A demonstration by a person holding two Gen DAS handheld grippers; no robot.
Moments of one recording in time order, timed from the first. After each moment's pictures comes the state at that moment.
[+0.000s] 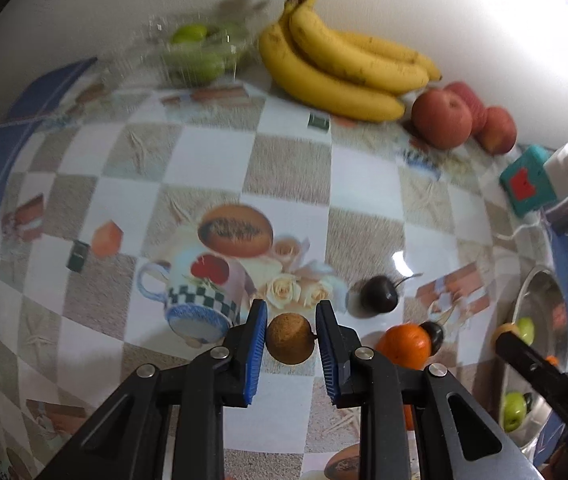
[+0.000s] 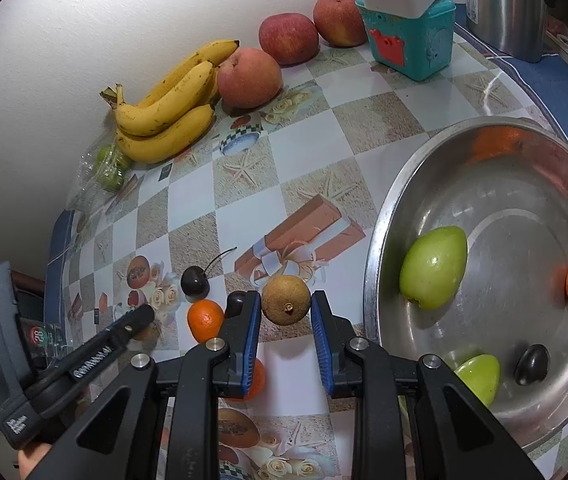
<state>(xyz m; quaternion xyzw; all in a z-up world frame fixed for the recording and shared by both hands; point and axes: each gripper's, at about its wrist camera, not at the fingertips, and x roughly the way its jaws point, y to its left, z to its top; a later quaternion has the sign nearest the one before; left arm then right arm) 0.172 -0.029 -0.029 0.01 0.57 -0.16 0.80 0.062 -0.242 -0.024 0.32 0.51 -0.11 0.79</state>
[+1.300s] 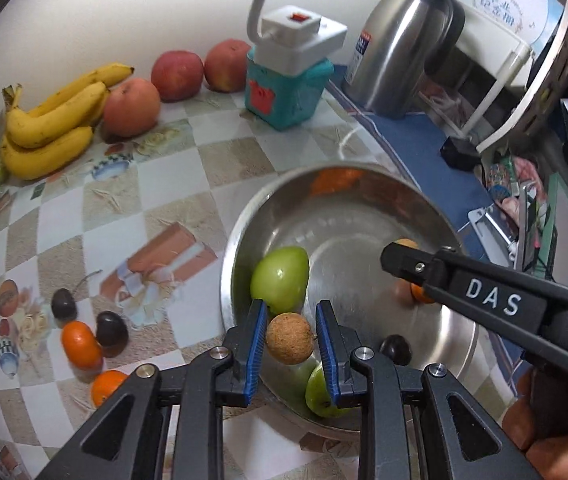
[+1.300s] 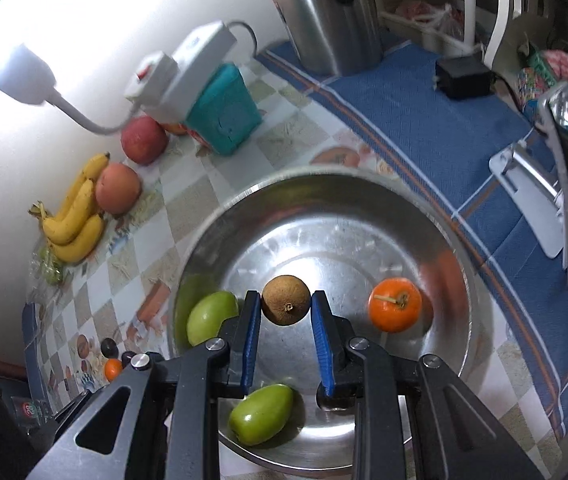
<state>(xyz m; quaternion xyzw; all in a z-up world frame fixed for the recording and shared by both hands) 0.047 -0.225 -0.011 0.13 0.52 -0.39 0.75 -0.027 -0.357 -0.012 0.36 0.47 -0.26 0.77</state>
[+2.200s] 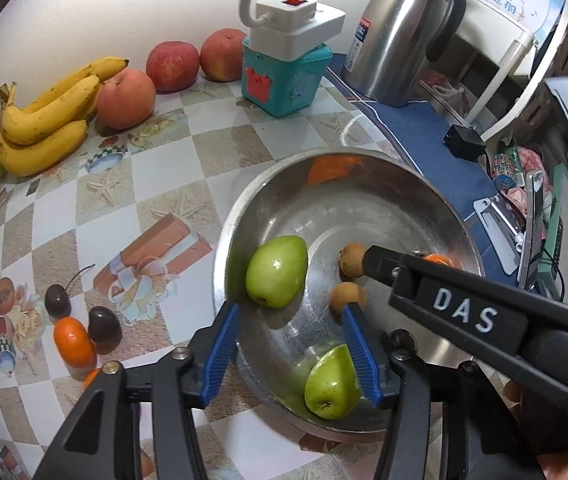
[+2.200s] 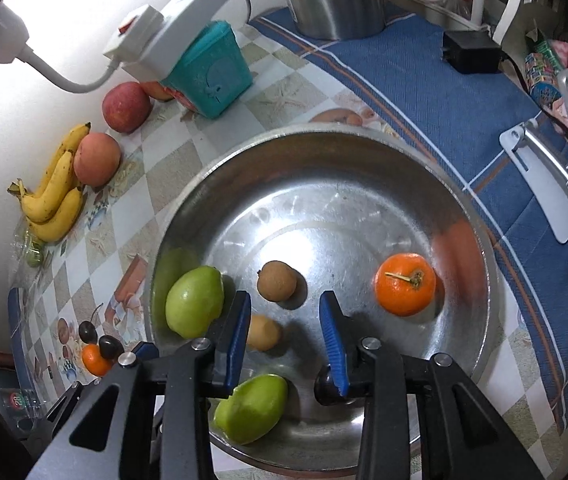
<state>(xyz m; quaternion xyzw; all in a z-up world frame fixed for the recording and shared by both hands) 0.046 -0.227 -0.014 0.14 0.53 -0.38 0.75 -0.020 -0.354 -0.024 0.35 0.50 -0.26 0.75</state>
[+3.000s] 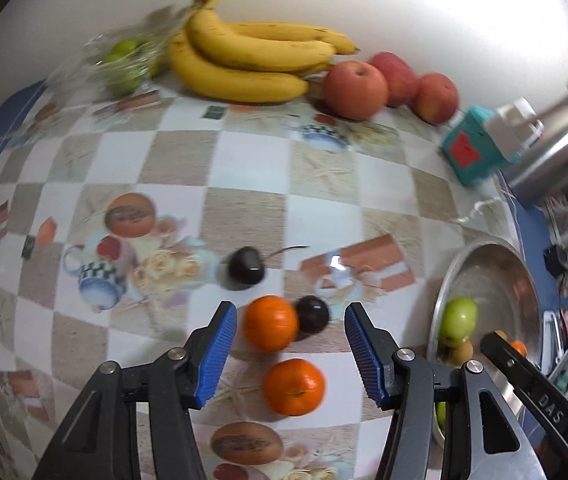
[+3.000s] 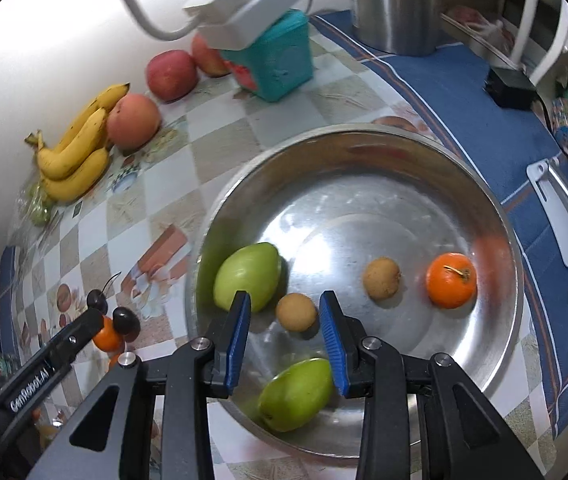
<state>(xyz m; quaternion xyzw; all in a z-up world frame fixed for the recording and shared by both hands) 0.129 -0.106 -0.021 0.01 0.59 -0.18 0.79 0.009 -0.307 -0.016 0.29 0.52 -0.23 0.77</state>
